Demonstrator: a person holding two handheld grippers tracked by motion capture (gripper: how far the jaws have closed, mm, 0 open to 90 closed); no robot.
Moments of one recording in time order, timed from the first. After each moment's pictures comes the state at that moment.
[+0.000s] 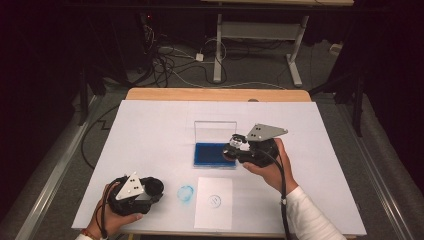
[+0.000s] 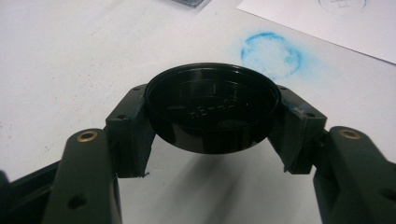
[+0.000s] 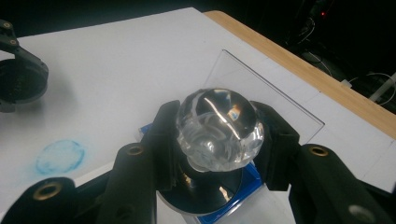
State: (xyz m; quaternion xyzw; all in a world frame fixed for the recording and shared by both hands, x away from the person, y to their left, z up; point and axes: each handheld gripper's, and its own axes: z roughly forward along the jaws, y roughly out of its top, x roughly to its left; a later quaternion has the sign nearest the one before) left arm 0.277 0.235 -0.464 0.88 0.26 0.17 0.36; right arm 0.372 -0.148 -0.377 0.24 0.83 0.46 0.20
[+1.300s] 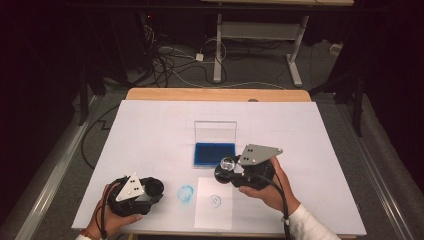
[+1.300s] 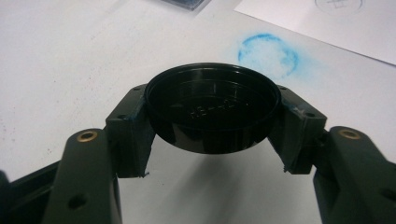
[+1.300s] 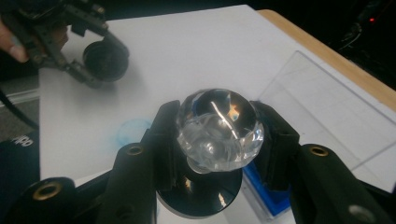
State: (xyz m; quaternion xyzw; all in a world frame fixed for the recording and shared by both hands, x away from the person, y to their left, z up) left arm 0.274 0.233 -0.461 0.88 0.25 0.18 0.36; right arm 0.317 -0.127 -0.377 0.17 0.86 0.45 0.16
